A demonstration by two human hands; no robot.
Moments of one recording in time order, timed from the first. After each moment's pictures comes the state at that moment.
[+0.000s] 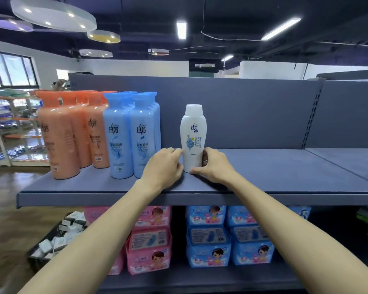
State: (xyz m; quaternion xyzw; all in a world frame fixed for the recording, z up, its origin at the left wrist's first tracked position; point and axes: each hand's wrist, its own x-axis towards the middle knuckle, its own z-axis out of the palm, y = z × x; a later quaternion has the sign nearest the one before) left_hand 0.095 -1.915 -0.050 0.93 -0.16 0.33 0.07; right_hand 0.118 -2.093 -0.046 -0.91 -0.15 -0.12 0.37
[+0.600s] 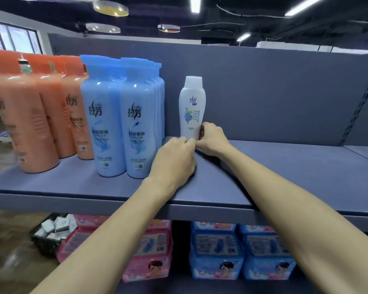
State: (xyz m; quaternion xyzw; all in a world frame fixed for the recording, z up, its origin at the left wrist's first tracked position) left_hand 0.134 -1.931 -0.061 0.93 -0.12 0.33 0.05; right_hand 0.239 -2.054 -0.044 -0.92 -0.15 -0.11 0.35
